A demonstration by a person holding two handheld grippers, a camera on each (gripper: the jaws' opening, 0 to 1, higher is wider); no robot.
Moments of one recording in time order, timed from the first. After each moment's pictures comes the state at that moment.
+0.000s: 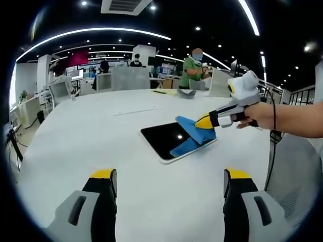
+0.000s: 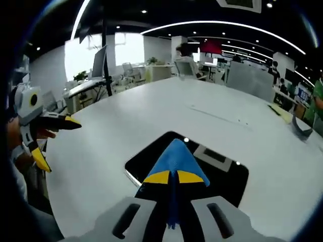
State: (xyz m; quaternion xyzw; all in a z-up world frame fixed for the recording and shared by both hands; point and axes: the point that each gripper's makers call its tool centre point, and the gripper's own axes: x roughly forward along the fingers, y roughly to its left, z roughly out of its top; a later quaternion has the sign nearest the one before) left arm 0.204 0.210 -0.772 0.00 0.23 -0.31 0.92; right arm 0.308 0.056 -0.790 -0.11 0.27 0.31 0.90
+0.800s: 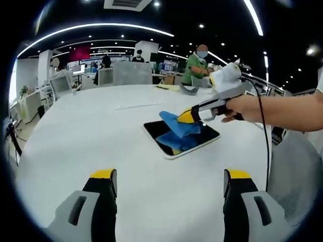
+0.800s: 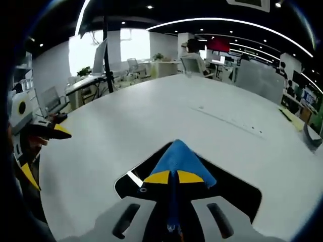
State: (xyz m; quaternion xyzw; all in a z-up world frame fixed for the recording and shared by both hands) left arm 0.209 0.218 -0.786 0.00 0.25 -0.31 0.92; right arm 0.354 0.093 -0.805 -0.12 0.28 0.34 0.89
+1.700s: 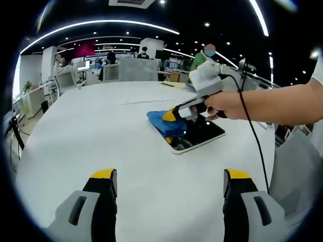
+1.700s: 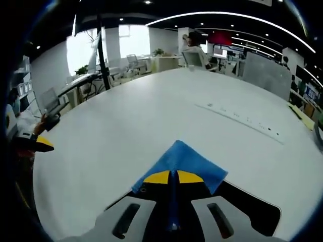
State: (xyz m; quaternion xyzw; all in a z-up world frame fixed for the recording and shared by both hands) left arm 0.209 0.233 -0.792 -0.01 0.27 -0.29 0.92; right arm 0.394 0.133 -0.835 -0.11 0.31 0.34 0.88
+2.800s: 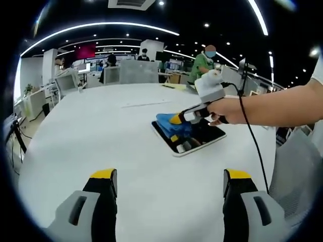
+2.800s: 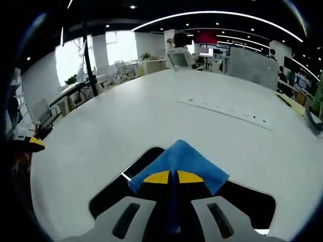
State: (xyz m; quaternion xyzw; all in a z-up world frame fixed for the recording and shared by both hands) left arm 0.208 0.232 -0.786 0.00 0.26 -0.28 0.92; right arm 0.400 0.093 -0.840 -0.08 0.31 0.30 0.90
